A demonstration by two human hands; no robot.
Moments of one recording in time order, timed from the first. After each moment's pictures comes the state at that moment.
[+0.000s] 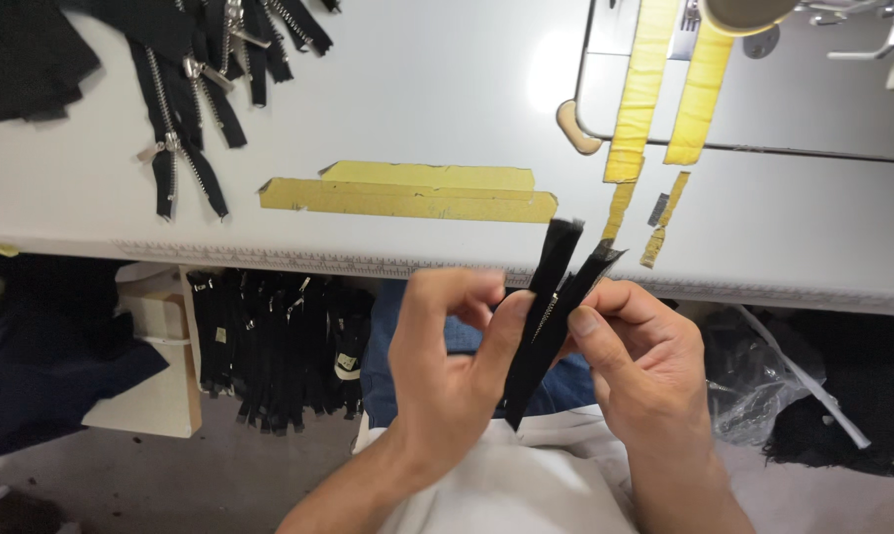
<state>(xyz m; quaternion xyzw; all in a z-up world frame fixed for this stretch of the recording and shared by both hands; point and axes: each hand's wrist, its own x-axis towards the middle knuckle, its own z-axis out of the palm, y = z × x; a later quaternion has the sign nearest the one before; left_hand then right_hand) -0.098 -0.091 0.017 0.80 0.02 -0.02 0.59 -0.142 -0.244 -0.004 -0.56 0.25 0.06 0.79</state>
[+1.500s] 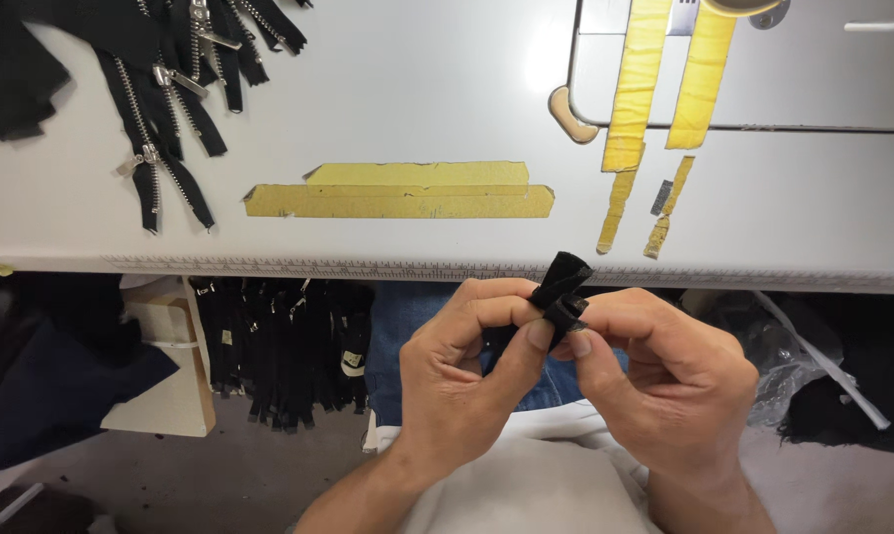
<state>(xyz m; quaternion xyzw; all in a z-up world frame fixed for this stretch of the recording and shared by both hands) -0.102 -0.094 0.015 0.65 0.05 -0.17 0.73 -0.128 -0.240 0.028 -0.79 0.12 -0.02 0.60</state>
